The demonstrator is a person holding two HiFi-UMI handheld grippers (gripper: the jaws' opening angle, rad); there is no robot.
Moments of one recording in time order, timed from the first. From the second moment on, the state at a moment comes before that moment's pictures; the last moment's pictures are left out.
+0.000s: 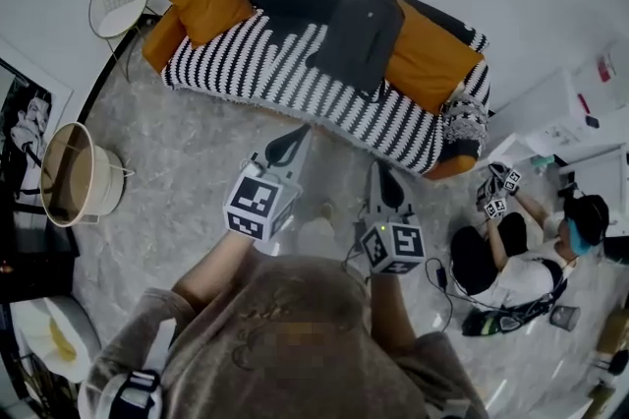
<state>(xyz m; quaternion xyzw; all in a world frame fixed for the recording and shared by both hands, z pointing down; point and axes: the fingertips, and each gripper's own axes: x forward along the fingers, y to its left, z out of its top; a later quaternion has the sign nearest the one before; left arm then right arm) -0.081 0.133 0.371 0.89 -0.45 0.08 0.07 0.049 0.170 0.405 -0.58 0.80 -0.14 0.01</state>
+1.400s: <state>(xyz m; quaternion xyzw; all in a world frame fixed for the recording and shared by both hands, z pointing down) -0.001 -0.216 0.387 0.88 -0.47 0.06 0.08 0.125 -0.176 0.420 -0.56 0.82 -0.15 -0.01</state>
